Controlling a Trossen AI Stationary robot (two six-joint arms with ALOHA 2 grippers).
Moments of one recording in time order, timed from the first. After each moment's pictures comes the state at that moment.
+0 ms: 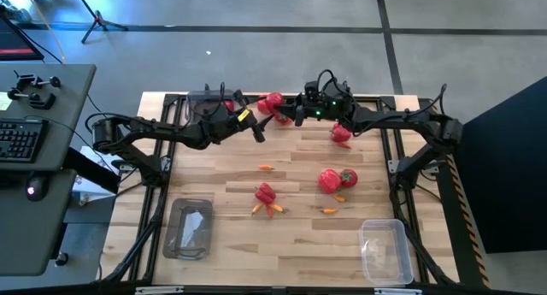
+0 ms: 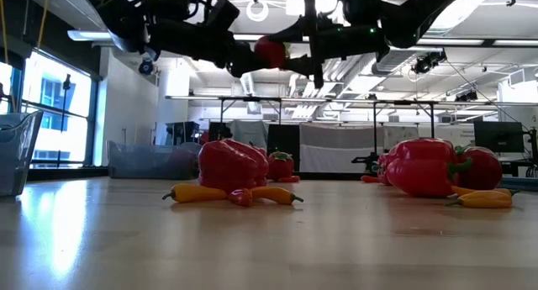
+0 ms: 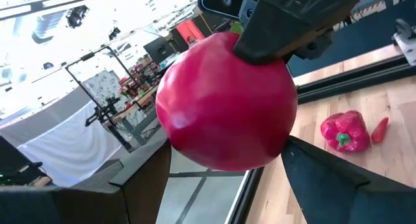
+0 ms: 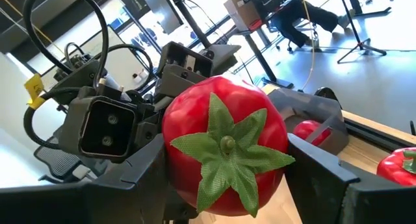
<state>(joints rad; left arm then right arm) 0.30 1.51 0.73 0.81 -0.26 0.60 -0.45 1.58 0.95 0.55 -0.25 0.58</state>
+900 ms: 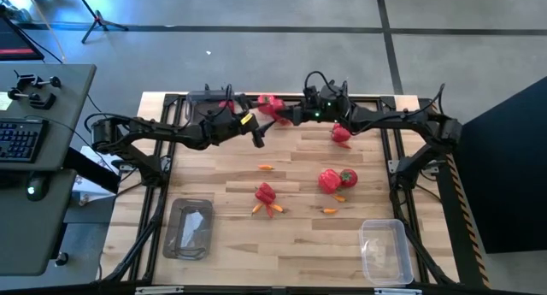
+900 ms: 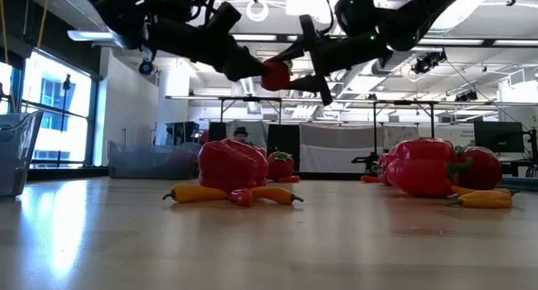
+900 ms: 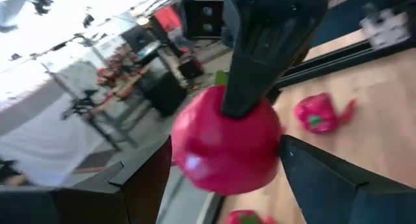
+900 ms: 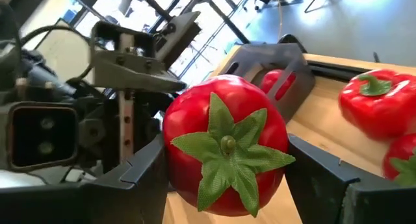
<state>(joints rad) 0.30 1.50 0.74 0.70 -0.22 0.56 -0.45 1.58 0.94 0.42 -0.24 0.72</state>
